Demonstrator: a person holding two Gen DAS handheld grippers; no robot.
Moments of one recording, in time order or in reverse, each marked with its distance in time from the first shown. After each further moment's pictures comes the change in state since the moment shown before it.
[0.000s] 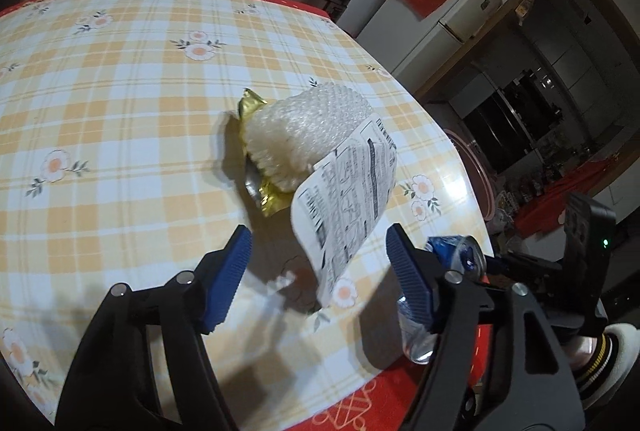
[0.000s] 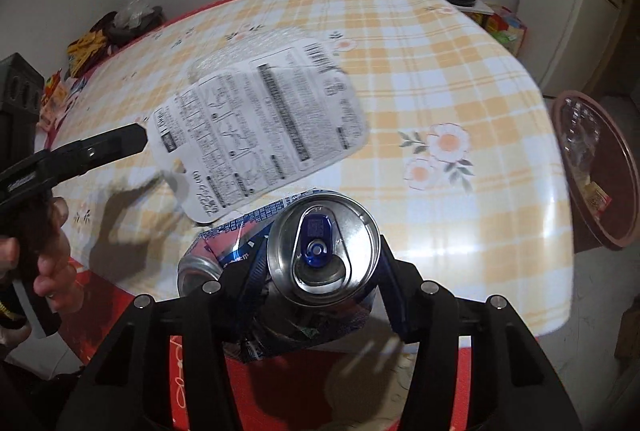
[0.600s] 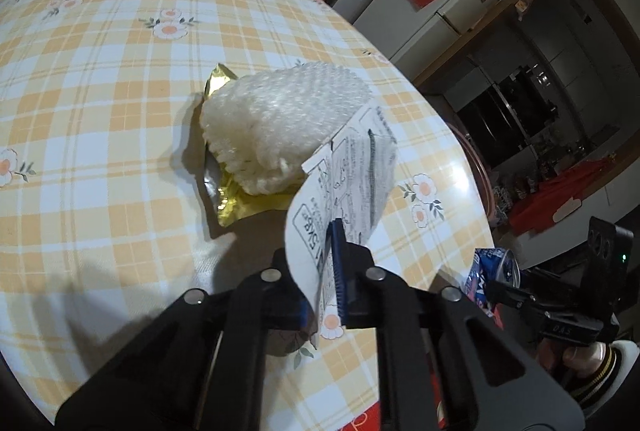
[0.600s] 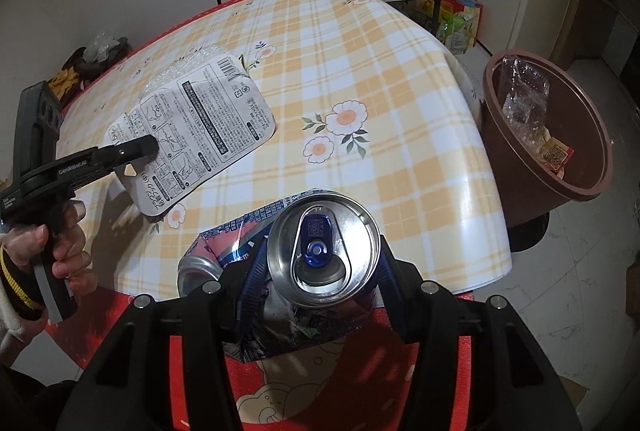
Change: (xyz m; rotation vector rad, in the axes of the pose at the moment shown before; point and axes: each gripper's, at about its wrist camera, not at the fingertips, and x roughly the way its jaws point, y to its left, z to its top) left arm 0.039 -0.009 0.005 0.004 0.028 -0.030; right arm -0.026 -0.055 -0.020 0.111 -0.031 -0.039
